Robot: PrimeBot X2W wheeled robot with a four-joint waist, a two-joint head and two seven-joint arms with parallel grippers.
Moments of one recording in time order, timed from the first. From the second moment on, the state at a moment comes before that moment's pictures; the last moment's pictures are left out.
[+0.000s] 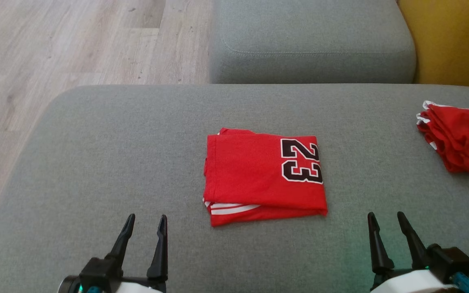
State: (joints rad) left arm 0.21 0.06 -0.25 0.03 -0.15 0.05 -0.25; right arm 0.14 -0.07 0.06 0.27 0.23 0.12 -0.25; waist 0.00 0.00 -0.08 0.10
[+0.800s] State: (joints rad) left arm 0.21 0.06 -0.26 0.03 -0.15 0.05 -0.25; right arm 0.14 -0.06 0.06 0.27 0.23 0.12 -0.25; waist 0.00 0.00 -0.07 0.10
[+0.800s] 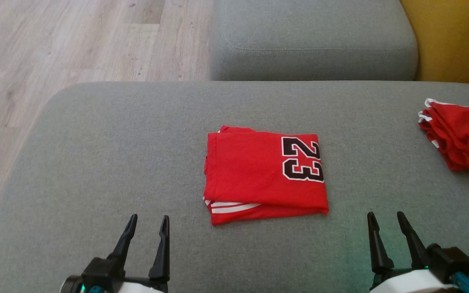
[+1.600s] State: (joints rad) left arm 0.10 0.06 -0.32 -0.01 -0.16 0.06 -0.25; right arm -0.17 -0.11 0.07 0.46 0.34 0.12 -0.07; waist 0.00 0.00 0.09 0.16
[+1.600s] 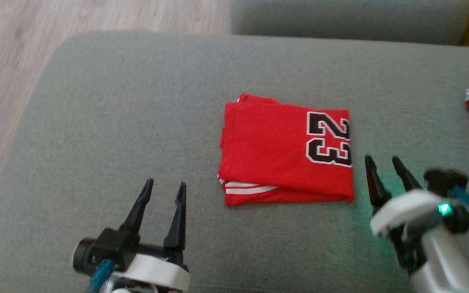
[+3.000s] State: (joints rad) left arm -0.14 0.05 -0.41 -0.01 -0.19 0.07 -0.25; right arm -0.65 -0.62 0.08 0.53 0.58 0.12 0.38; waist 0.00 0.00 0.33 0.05
